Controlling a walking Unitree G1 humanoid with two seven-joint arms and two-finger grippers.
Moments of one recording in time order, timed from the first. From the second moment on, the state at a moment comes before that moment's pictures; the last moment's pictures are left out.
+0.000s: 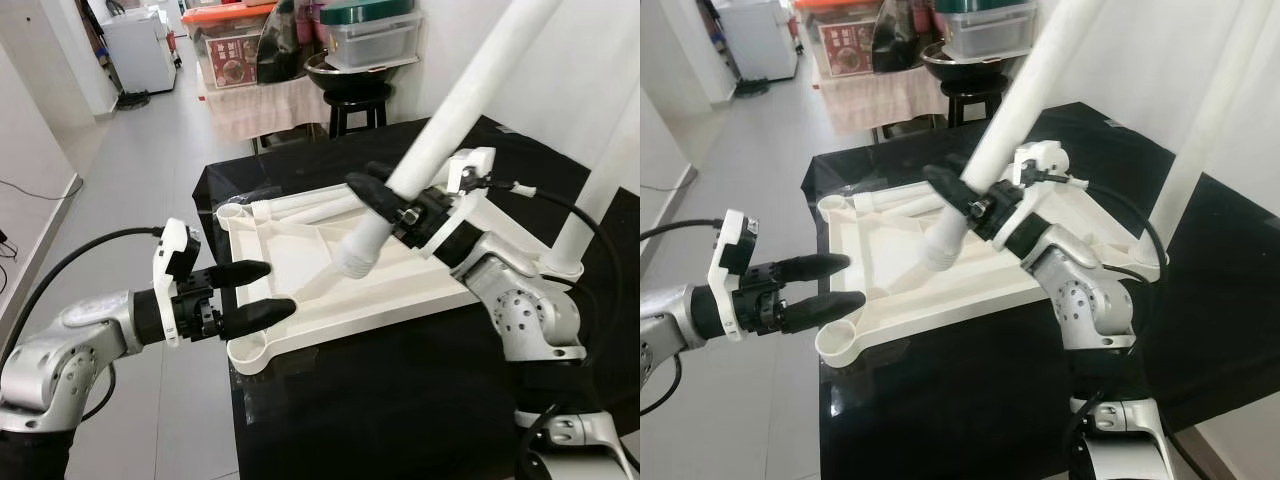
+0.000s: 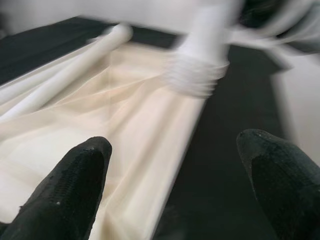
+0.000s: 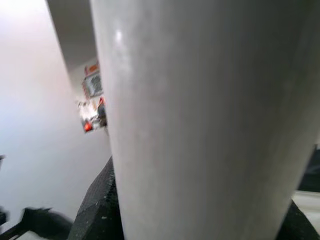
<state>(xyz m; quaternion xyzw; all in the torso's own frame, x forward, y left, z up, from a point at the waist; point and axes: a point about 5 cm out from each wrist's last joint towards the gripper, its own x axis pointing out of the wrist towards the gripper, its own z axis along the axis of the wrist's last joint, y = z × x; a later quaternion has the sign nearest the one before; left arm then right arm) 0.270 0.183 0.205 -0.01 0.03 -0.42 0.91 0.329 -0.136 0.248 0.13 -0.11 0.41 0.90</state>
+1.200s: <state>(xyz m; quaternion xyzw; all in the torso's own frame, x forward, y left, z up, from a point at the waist) 0.210 0.122 0.137 0.13 0.02 -0.29 0.95 0.320 -0.100 0.212 0.00 -0.06 0.54 0.84</state>
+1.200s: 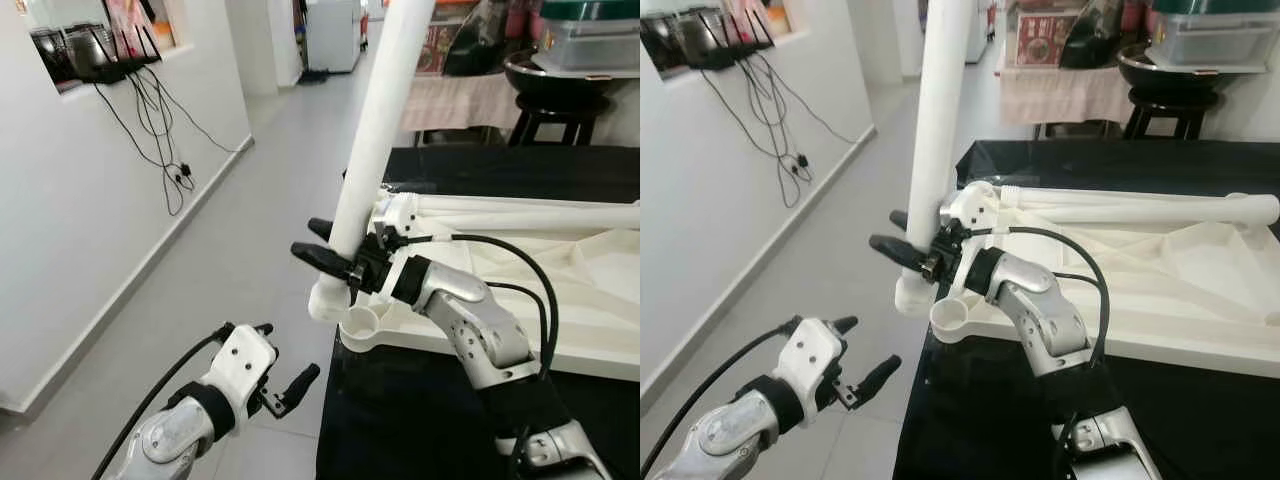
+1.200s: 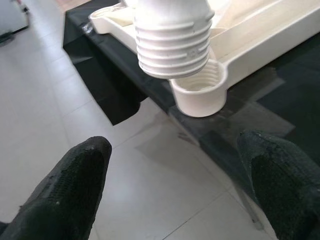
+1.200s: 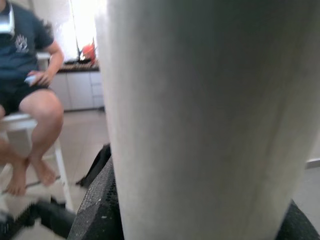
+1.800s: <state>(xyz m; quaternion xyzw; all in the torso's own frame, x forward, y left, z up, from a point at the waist) 0.148 0.126 0.150 0.14 0.05 -0.27 0.95 0.326 -0.106 0.231 -0.02 -0.07 0.67 0.74</state>
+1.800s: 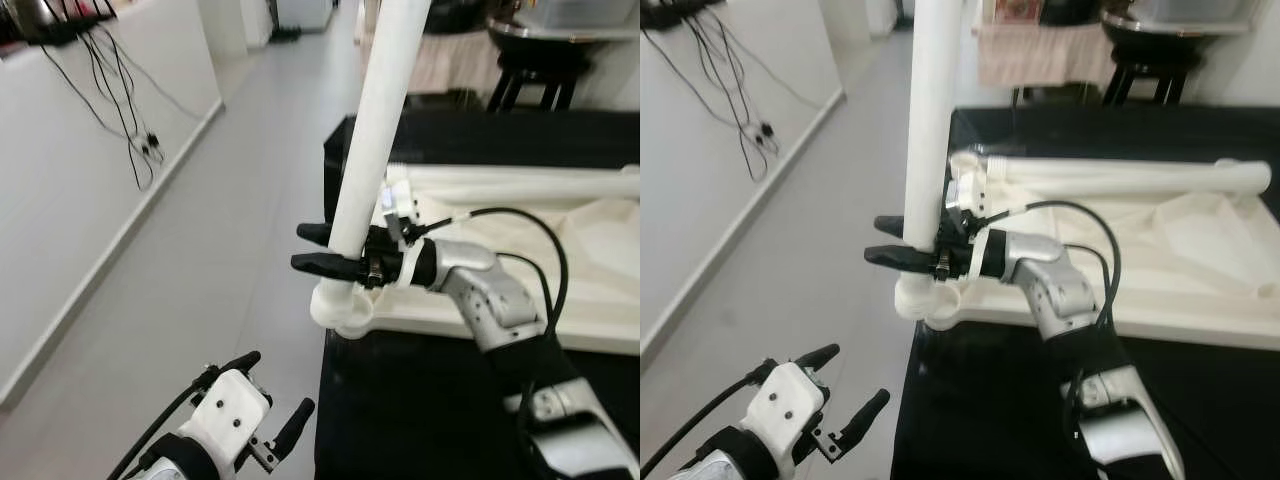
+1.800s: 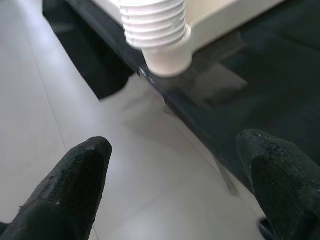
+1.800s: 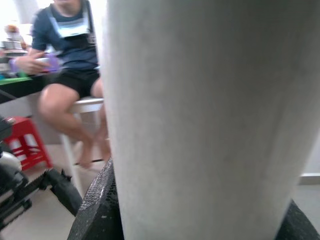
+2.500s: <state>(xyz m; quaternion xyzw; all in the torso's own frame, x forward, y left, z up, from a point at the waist) 0.129 0.118 0.172 0.09 0.03 -0.30 0.95 0.338 -0.110 0.268 -0.07 -0.08 0.75 0.65</state>
